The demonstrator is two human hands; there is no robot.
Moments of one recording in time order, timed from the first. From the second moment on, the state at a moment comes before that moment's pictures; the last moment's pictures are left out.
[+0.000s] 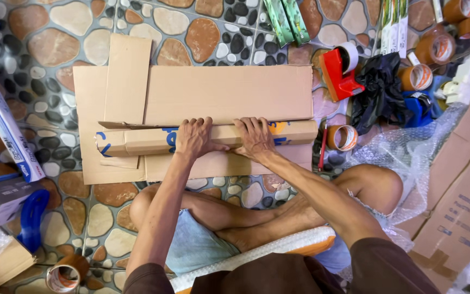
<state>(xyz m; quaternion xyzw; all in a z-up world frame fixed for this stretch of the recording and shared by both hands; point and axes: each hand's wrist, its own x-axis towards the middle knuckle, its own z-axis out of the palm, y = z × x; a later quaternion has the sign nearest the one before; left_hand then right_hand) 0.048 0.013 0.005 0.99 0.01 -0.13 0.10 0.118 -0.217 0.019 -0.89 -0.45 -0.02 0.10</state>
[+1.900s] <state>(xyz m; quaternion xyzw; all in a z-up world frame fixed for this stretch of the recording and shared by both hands) 0.046 0.076 -0.066 0.99 0.02 -0.12 0.05 0.248 -0.309 0.009 -0.84 -0.44 0.31 0.01</state>
